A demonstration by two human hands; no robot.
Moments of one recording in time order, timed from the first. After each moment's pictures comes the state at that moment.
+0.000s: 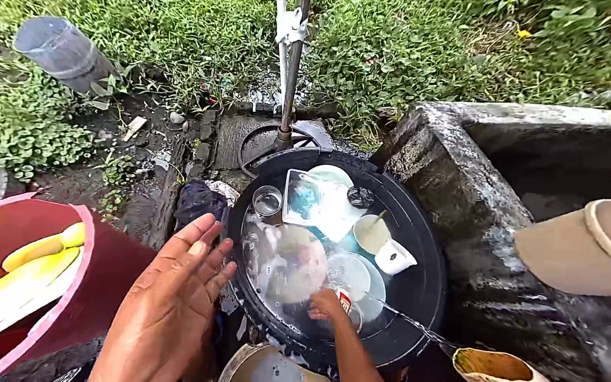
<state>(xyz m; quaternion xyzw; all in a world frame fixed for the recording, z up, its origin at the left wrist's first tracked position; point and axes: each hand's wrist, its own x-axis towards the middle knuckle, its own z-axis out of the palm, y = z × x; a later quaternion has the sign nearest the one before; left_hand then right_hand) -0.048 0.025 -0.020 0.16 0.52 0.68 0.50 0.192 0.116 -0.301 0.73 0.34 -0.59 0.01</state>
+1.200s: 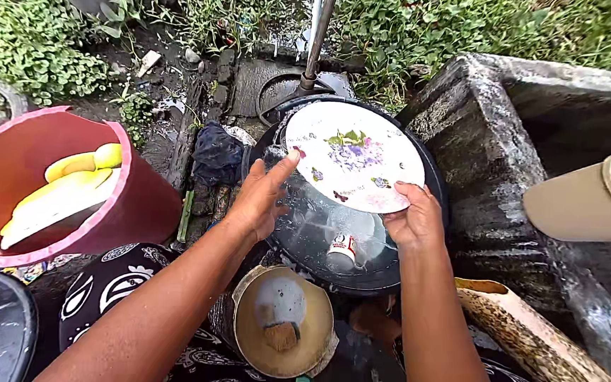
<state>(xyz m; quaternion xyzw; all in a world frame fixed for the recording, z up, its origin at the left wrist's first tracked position) -0.019 0.037 -0.052 0.15 0.57 0.54 0.60 0.200 0.116 -0.079 0.52 0.28 -0.60 -0.54</state>
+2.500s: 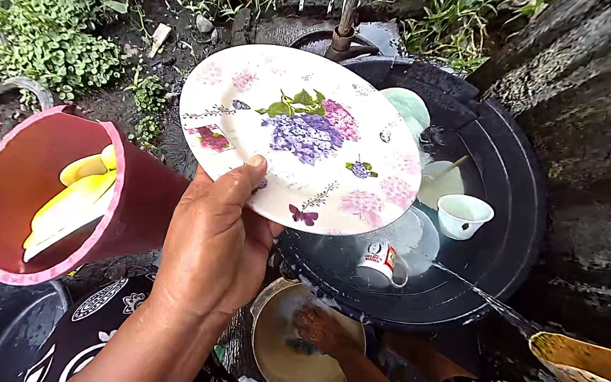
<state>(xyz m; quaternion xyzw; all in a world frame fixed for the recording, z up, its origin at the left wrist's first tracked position) -0.025 0.045 -0.014 0.07 0.50 0.71 0.49 0.222 -0.078 -0.380 0.15 0.86 -0.41 0.25</state>
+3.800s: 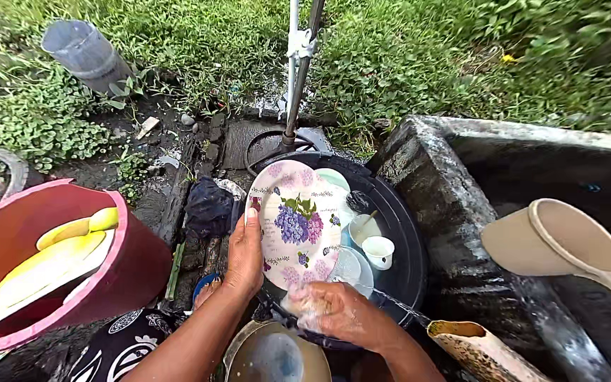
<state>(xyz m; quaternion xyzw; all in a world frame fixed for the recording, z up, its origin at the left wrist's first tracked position) -0.005 0.049 -0.050 0.21 0.59 0.63 0.46 0.186 0.054 -0.046 0.32 0.76 -0.56 -0.10</state>
